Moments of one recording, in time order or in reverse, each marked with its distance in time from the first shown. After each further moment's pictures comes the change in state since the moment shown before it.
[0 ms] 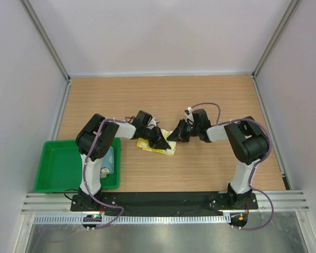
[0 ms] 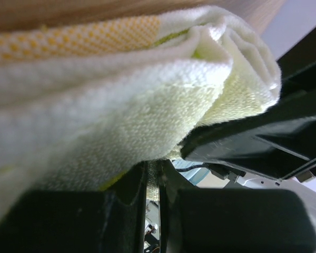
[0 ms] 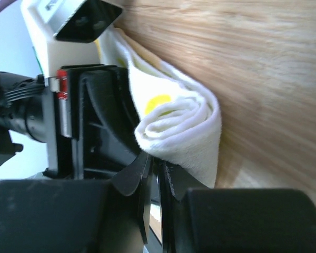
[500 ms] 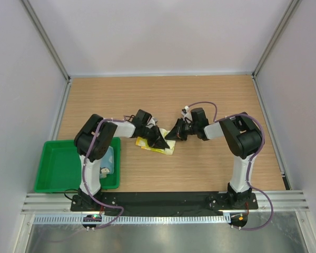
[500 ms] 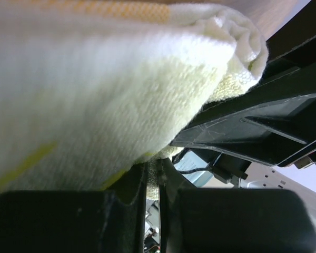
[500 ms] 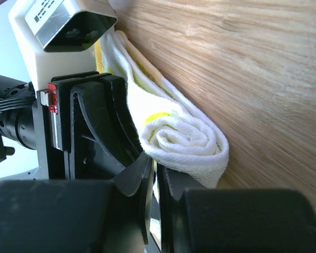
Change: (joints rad) left arm 0.005 -0.017 0.013 -0.061 -0.029 0.023; right arm -0.018 0.125 0.066 0.061 -0.081 -0.014
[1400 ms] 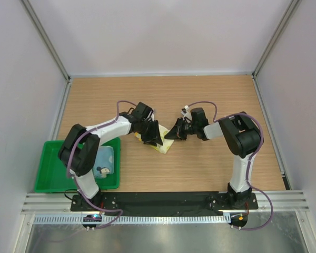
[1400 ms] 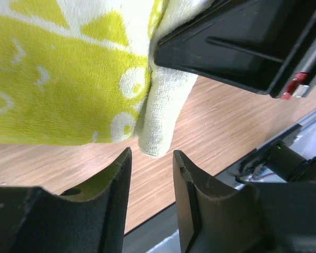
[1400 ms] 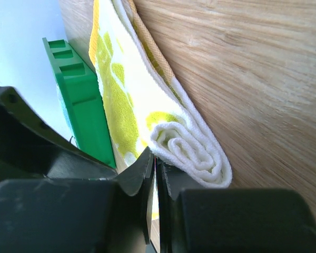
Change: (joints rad) left arm -0.057 -0.259 0.077 -0.420 -0.385 0.323; right arm 0.000 0.018 0.003 0.038 -0.001 0.002
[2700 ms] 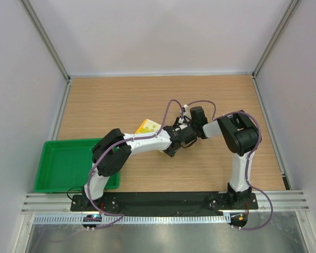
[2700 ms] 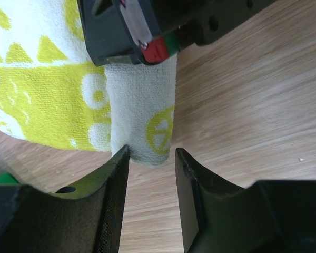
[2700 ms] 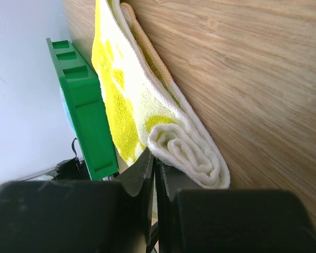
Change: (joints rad) left arm -0.467 0.274 0.386 -0.362 -0.861 0.318; right arm -0.006 0.038 0.039 -0.001 -0.025 0.001
